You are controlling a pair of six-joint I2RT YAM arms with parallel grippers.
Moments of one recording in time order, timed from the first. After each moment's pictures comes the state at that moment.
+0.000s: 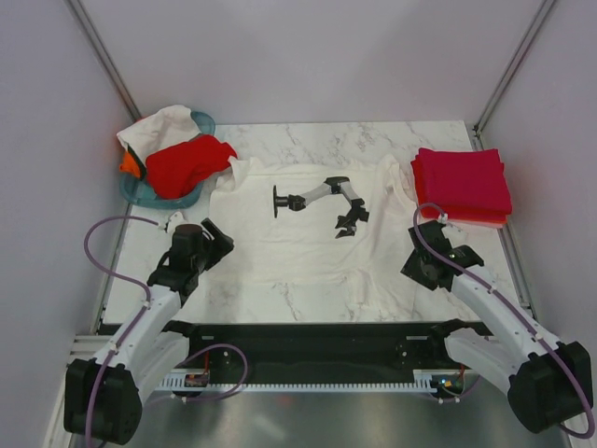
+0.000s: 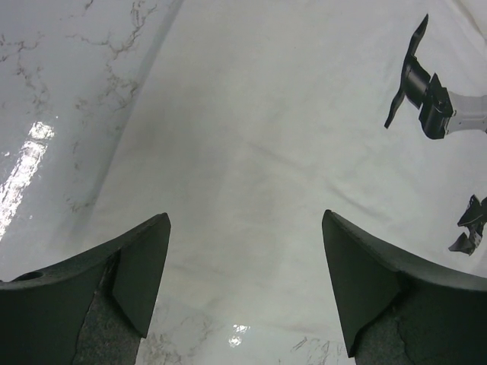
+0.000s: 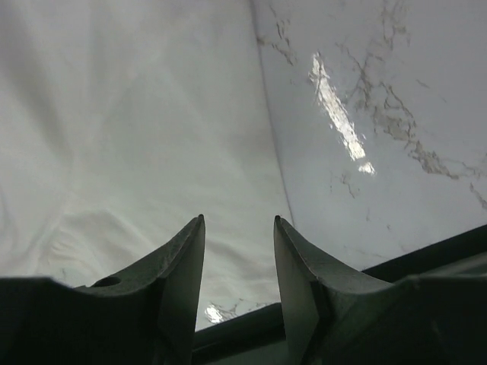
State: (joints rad) left arm -0.19 0.85 0.40 -0.23 -0.17 -0.77; right arm 0.33 0.96 0.63 -0.80 0.29 0.87
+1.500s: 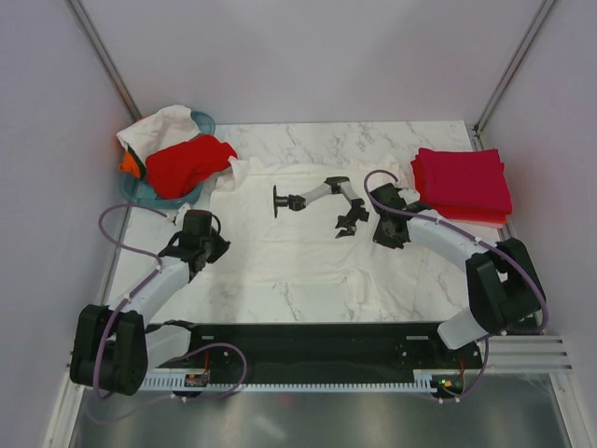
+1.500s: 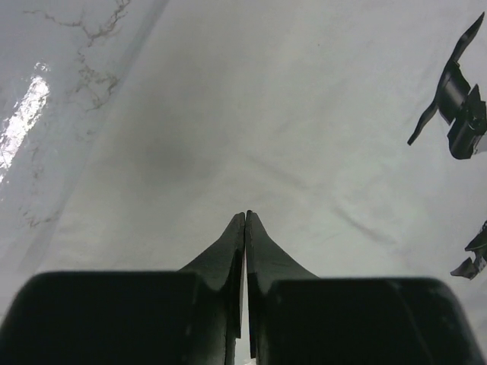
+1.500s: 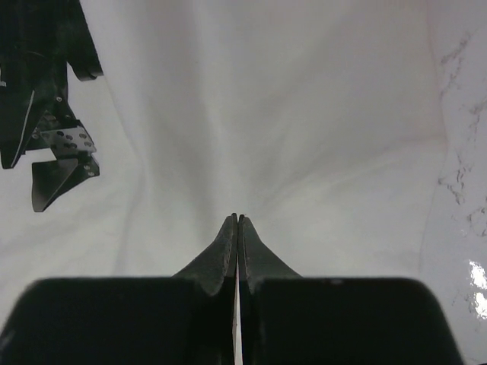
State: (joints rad) left arm -0.19 1.11 0.51 -0.21 -0.14 -0.86; right arm 0.44 1.50 0.93 -0.60 0.32 0.80
